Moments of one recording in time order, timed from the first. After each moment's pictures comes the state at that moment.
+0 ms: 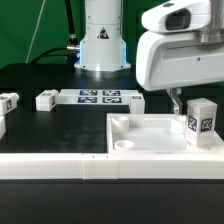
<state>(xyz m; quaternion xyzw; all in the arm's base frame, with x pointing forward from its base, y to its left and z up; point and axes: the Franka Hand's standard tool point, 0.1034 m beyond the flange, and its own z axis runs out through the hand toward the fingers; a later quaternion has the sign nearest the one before) 0.634 0.127 0.084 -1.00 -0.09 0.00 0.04</state>
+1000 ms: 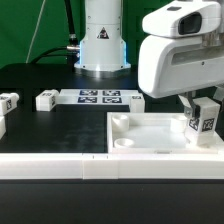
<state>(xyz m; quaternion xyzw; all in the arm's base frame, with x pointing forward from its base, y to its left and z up) 0.637 0.123 0.080 -0.98 -0.17 -0.01 0.03</state>
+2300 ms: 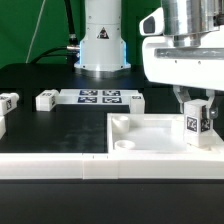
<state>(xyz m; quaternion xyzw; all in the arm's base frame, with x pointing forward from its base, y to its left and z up) 0.631 0.117 0.077 -0.86 0.51 -0.02 0.09</state>
